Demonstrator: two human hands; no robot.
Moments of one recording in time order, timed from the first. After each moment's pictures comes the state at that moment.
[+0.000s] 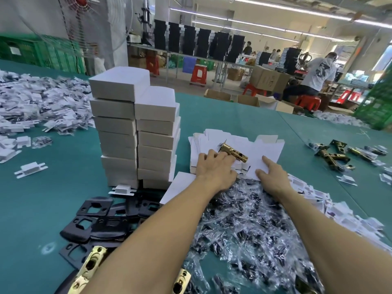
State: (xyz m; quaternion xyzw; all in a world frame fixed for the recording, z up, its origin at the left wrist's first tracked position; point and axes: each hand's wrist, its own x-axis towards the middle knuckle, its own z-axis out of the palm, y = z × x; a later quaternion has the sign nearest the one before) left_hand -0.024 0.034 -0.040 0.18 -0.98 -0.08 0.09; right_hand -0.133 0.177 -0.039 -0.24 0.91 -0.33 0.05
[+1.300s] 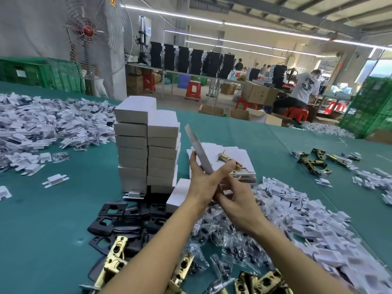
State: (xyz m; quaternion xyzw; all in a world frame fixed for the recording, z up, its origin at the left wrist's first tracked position) left_hand 0.079 0.083 0.006 0.16 -0.58 -0.75 0.29; right_hand 0.038 0.193 0.007 -0.49 0.72 -0.48 0.06
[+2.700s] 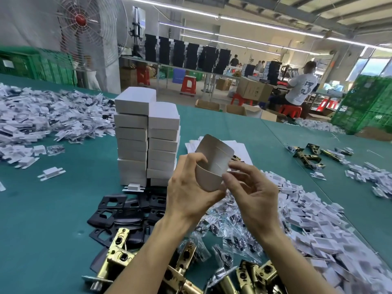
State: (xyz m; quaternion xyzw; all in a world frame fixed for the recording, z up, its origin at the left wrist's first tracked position) left_hand 0.151 0.089 0.005 0.14 -0.80 -0.36 0.46; right_hand 0.076 0.214 0.025 -0.42 0.64 -0.64 -0.08
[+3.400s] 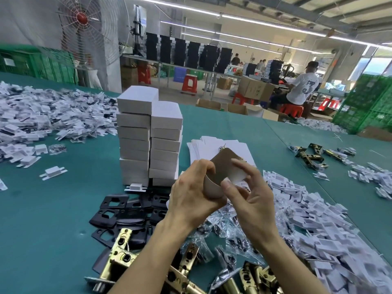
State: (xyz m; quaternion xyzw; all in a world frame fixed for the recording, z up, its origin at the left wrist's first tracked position) left_hand 0.148 0.083 -0.006 0.12 -0.83 -0.32 0.44; right_hand 0.083 0.208 0.013 -0.42 0.63 -0.65 -0.02
